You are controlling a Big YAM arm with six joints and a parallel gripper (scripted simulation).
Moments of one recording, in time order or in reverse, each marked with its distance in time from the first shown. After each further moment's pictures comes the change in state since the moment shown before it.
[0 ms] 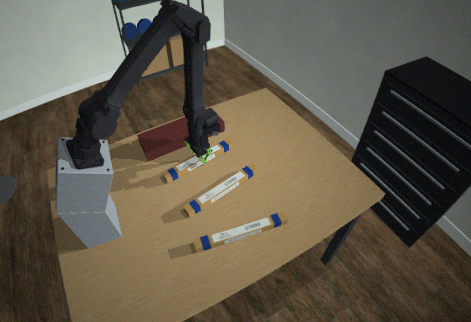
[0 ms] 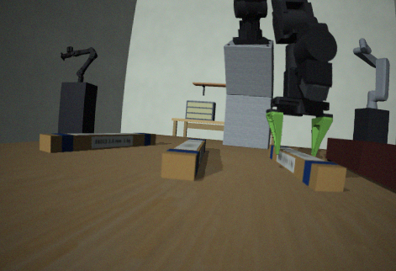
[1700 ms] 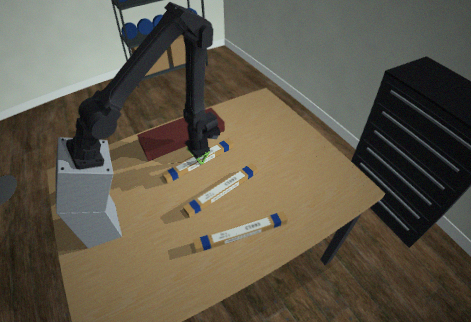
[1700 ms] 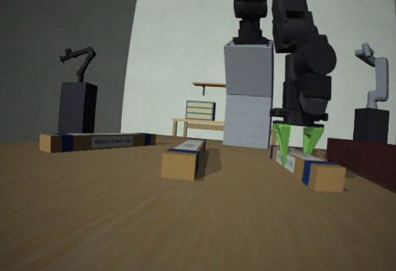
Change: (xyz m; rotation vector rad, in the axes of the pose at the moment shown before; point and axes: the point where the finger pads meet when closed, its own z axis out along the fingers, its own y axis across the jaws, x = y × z) arm 0.004 0.000 0.019 0.000 0.010 -0.001
